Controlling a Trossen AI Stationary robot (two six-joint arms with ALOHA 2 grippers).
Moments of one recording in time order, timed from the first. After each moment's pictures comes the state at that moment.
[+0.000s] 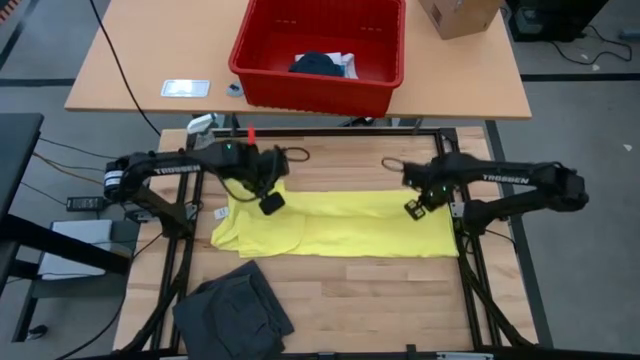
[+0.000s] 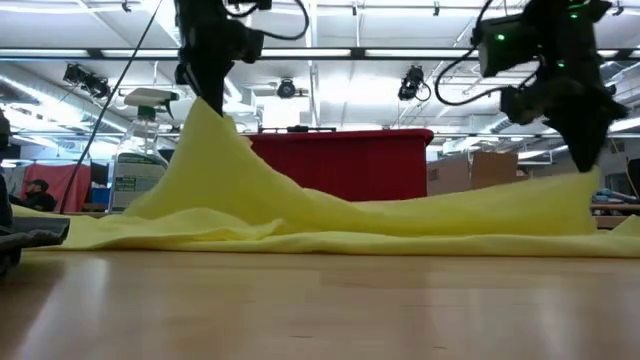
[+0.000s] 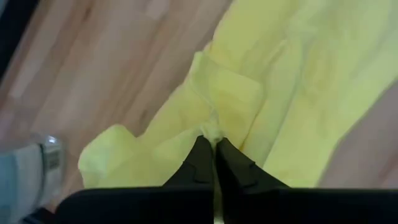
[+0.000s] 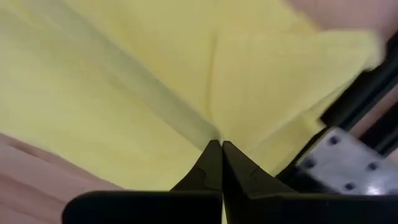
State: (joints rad) left arm 0.19 1.47 1.37 -1.20 -0.16 -0.36; right arm -0.31 1.13 0.82 -1.29 -0.04 0.72
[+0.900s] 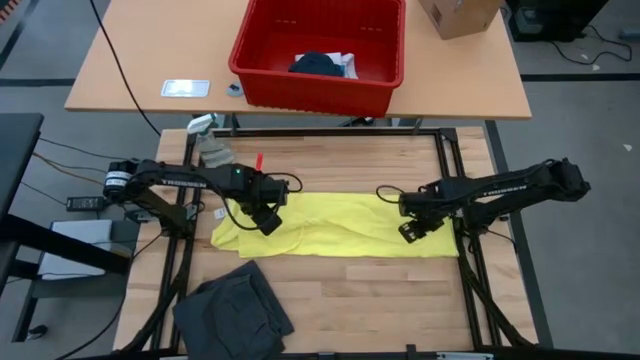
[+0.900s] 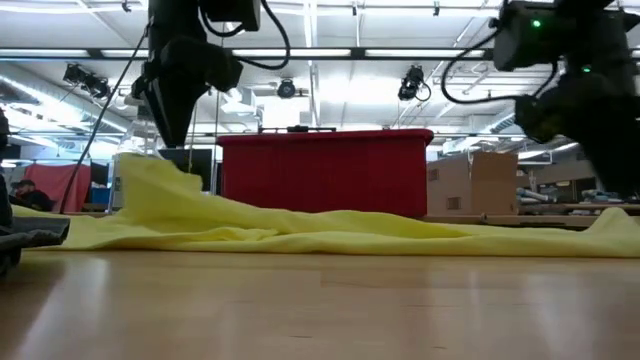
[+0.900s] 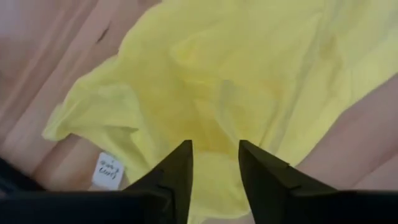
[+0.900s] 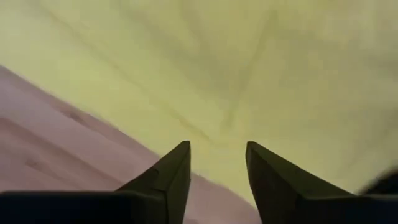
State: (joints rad) left arm 0.04 1.48 1.20 -1.19 -0.11 -0.69; right arm 0.00 1.12 0.66 -1.03 -0.20 1.07
